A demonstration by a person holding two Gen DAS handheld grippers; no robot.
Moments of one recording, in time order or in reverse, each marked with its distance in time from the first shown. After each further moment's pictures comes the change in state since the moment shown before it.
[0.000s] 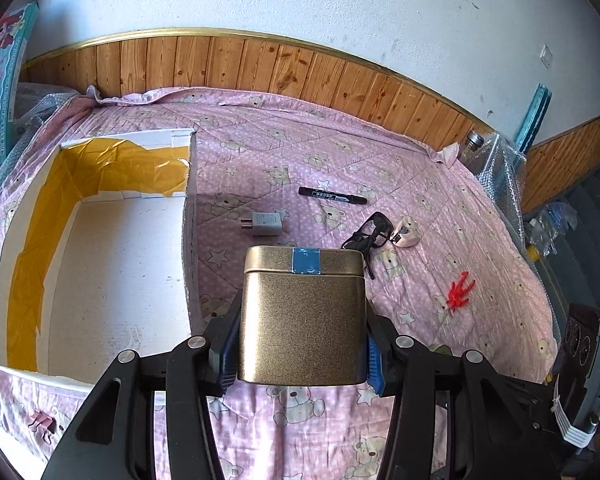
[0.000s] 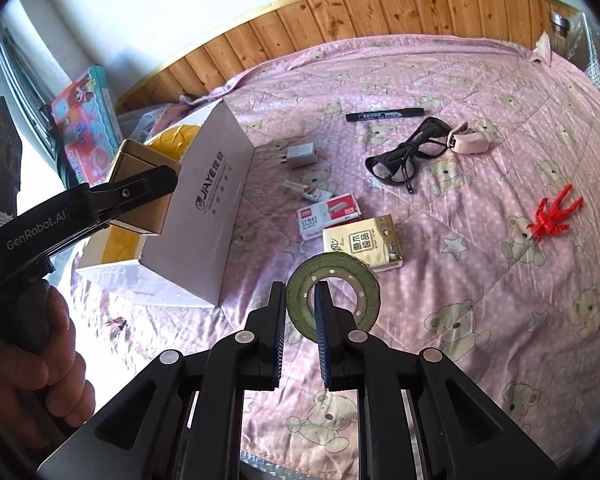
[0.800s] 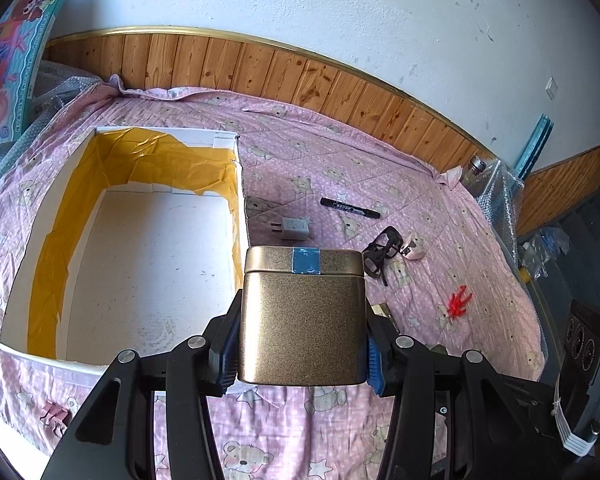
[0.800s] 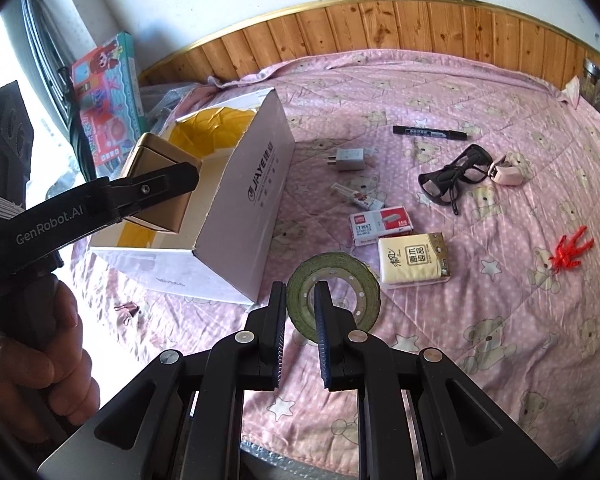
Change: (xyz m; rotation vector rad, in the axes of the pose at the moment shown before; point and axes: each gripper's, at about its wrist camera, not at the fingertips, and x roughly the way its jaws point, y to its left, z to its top) left arm -0.031 0.052 -0.007 -0.074 -0.036 -0.030; right arm 0.005 0.066 0.002 -0.124 0.015 -0.019
